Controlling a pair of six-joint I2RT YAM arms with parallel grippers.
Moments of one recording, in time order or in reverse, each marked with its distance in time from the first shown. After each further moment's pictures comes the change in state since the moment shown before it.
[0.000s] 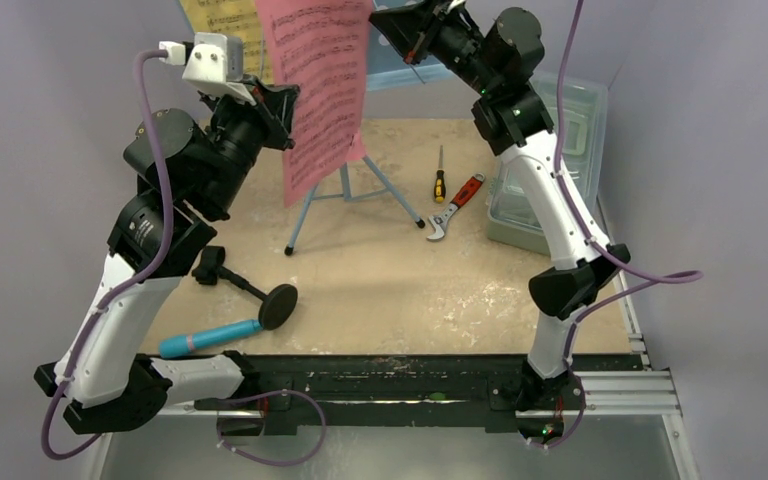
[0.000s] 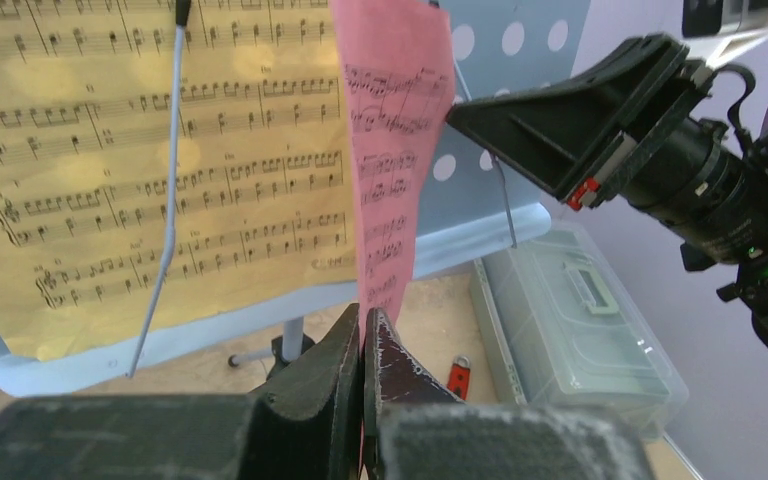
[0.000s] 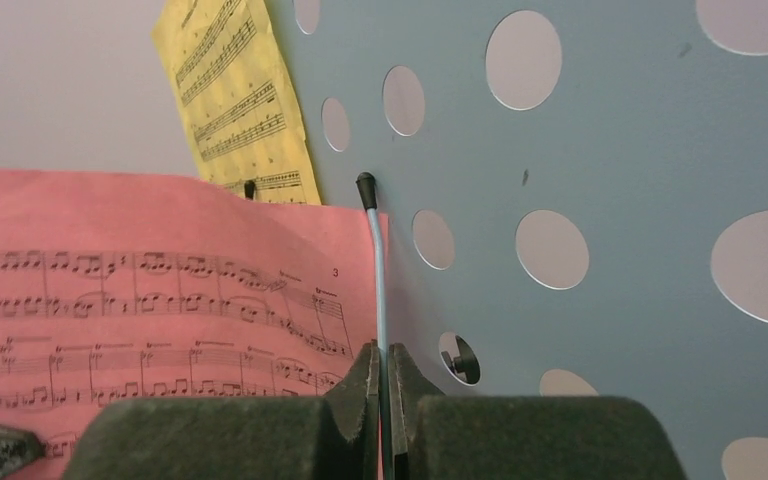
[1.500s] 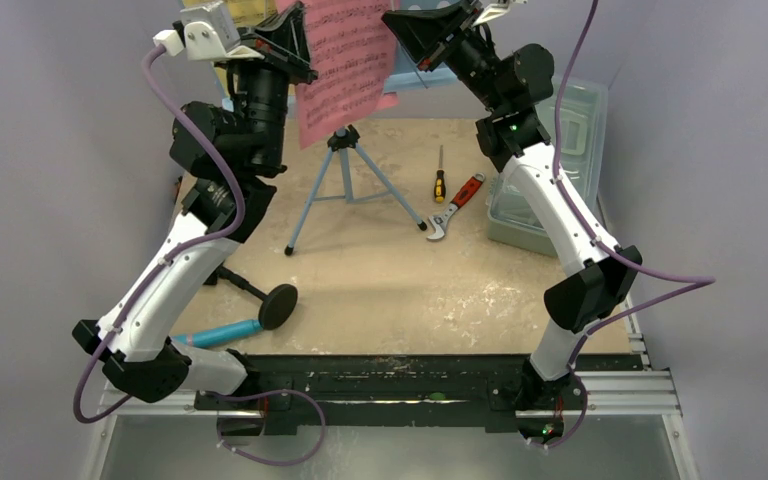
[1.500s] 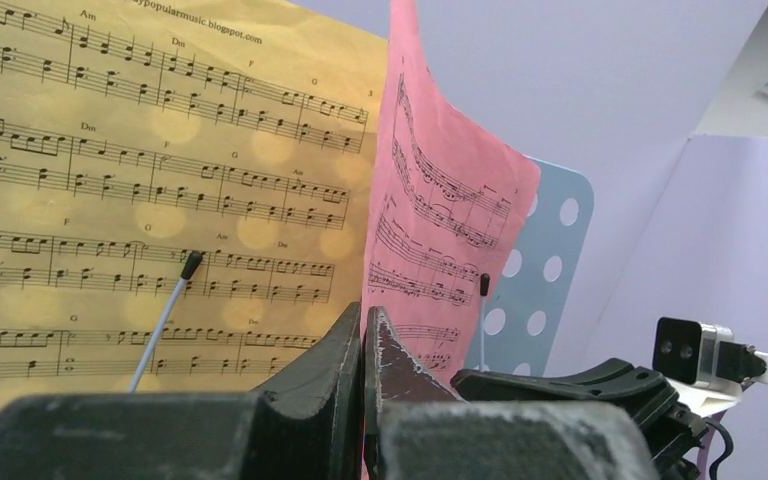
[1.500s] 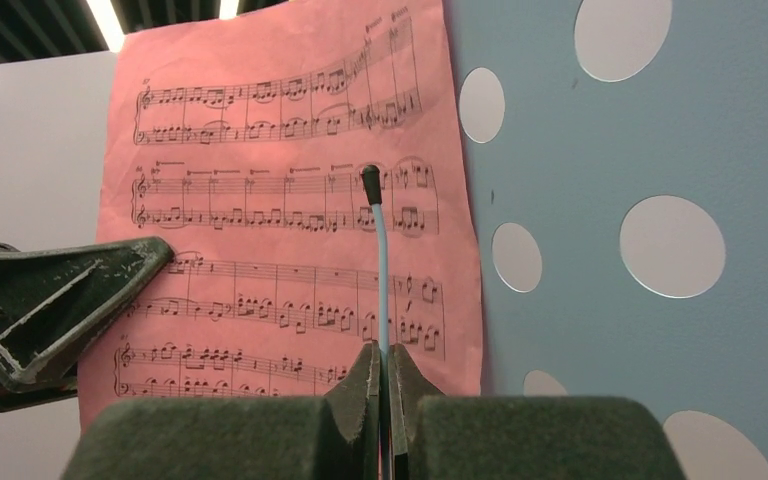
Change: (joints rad) left arm 0.000 0.161 -0.073 0.755 -0.138 0.066; right arm -0.053 -0.120 -0.372 0.525 -0.066 0.221
